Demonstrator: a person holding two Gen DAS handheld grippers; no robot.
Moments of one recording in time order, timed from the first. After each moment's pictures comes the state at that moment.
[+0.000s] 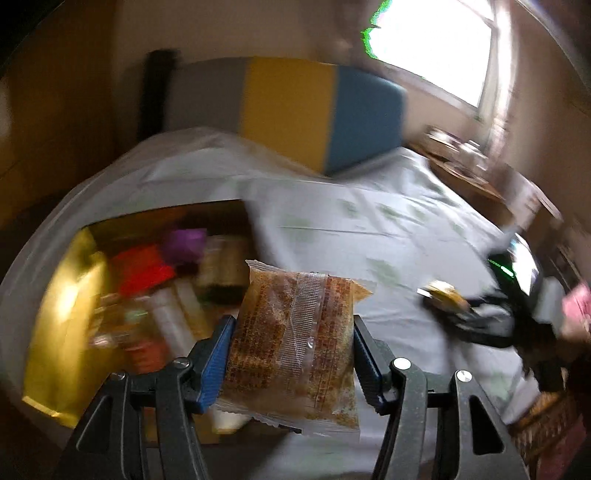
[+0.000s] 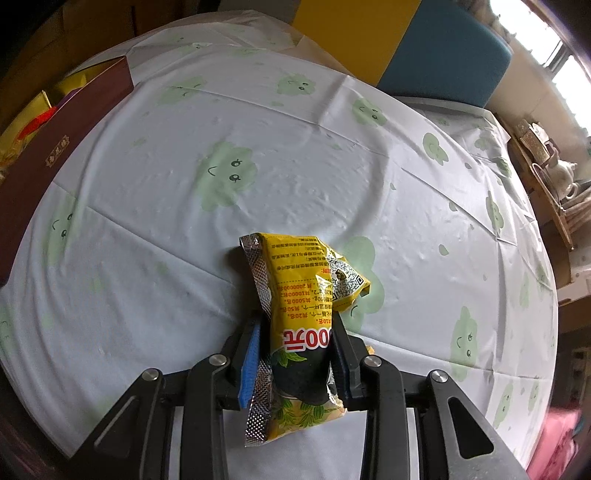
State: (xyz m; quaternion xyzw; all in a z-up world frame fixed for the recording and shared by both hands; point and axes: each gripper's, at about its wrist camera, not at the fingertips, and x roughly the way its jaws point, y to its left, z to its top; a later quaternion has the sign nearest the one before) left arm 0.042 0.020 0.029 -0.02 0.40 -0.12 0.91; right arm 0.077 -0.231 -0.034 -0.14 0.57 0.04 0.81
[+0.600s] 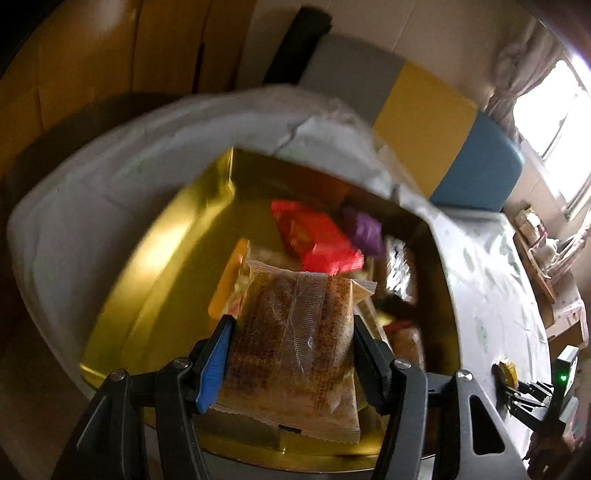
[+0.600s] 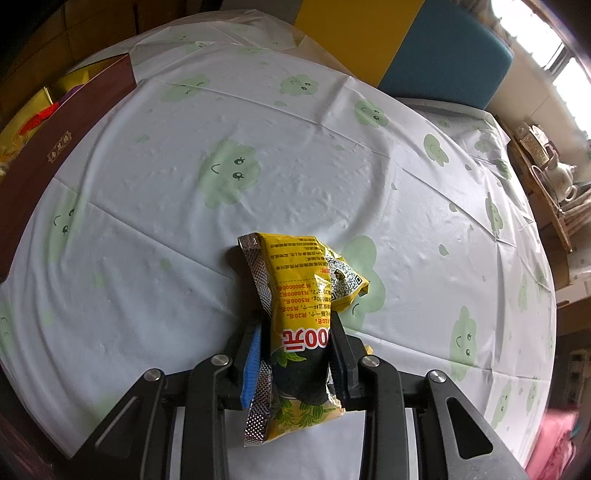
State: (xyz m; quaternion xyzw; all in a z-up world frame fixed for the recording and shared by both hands) left arm 0.070 0.154 -0.013 -0.18 0.46 0.03 0.87; right arm 0.076 -0.231 -0.035 -0.15 0.57 0.04 0.81
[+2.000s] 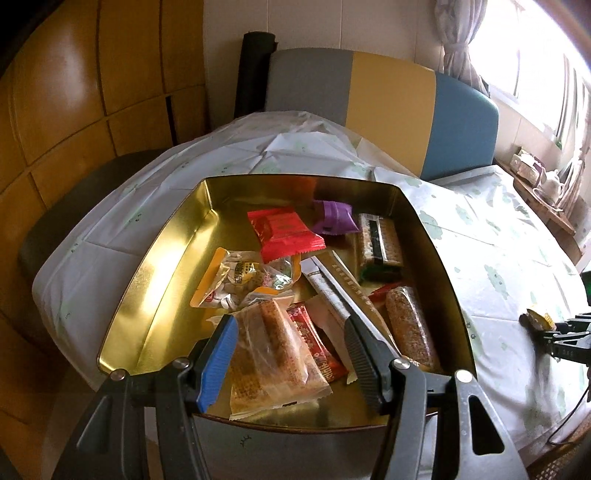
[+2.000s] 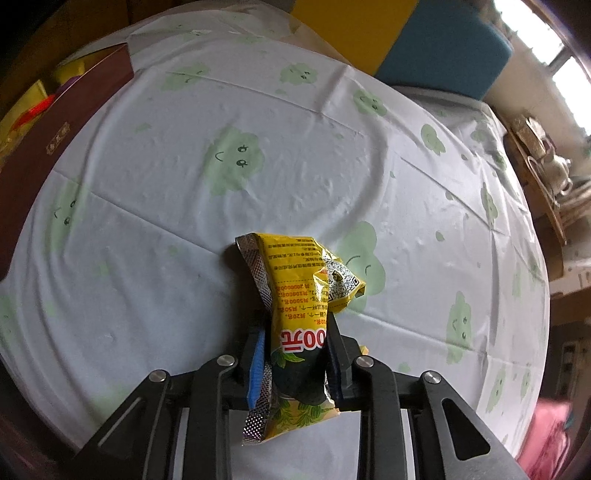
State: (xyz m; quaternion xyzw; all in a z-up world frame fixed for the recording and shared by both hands) left arm 0.034 0.103 0.000 -0.03 0.41 0.03 0.91; right arm 0.079 -0.225 -0.032 -0.14 0.59 0.03 0.79
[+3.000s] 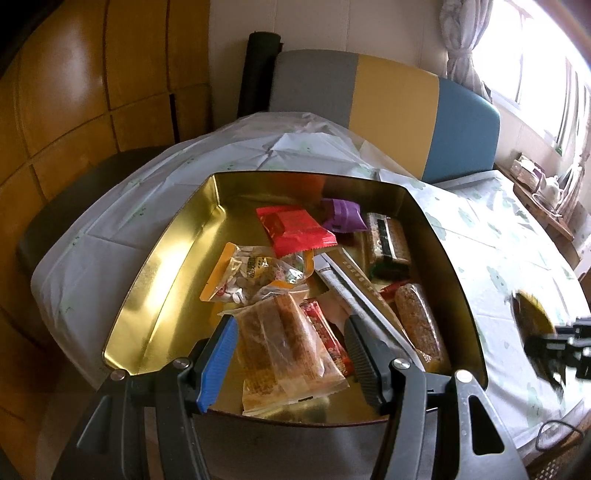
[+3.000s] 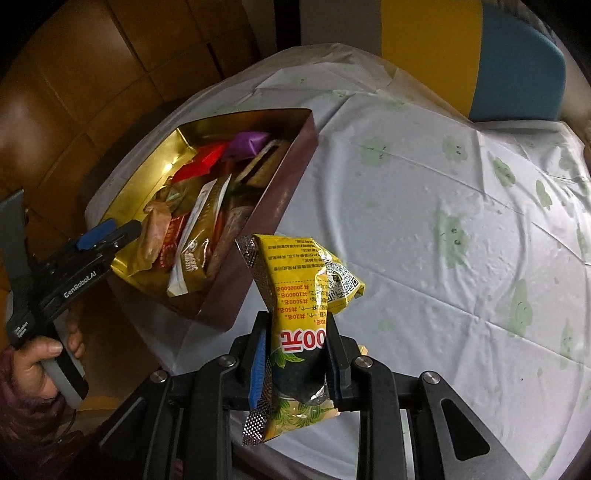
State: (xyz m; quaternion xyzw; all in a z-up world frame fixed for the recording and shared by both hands) left arm 0.030 0.115 -0.005 -0.04 0.40 0.02 0.91; right arm 0.048 -0.099 0.031 -0.01 0.54 0.21 0.81
